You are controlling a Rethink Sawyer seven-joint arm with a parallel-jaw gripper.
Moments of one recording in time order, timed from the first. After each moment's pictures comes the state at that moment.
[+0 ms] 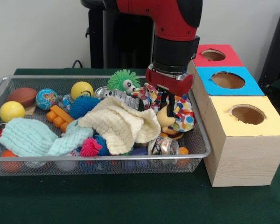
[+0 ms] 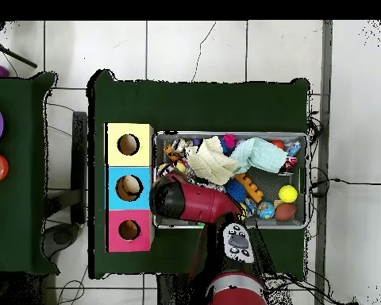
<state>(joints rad) -0.13 -0.53 -0.06 1.78 0.04 0.16 2.31</state>
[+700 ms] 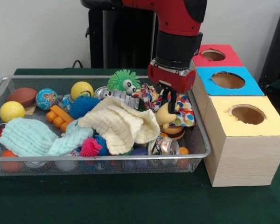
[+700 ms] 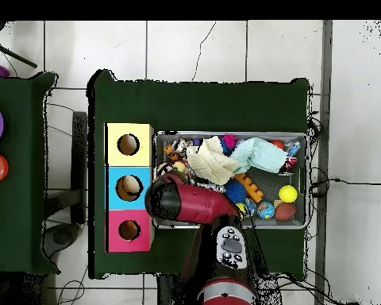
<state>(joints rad) -0.08 -0.56 -0.09 1.78 0.05 0.17 2.31</state>
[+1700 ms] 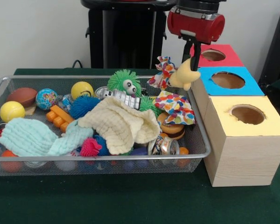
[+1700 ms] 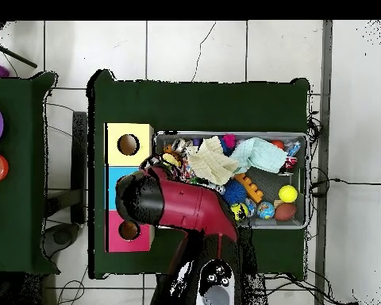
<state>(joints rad) 0.02 -0.77 -0.18 1.76 0.14 0.40 2.31</state>
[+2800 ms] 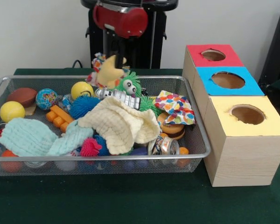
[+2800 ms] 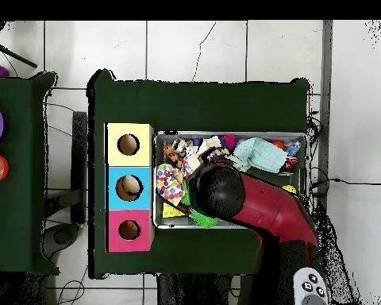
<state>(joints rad) -0.26 -0.81 -0.11 1.74 0.04 0.42 2.31</state>
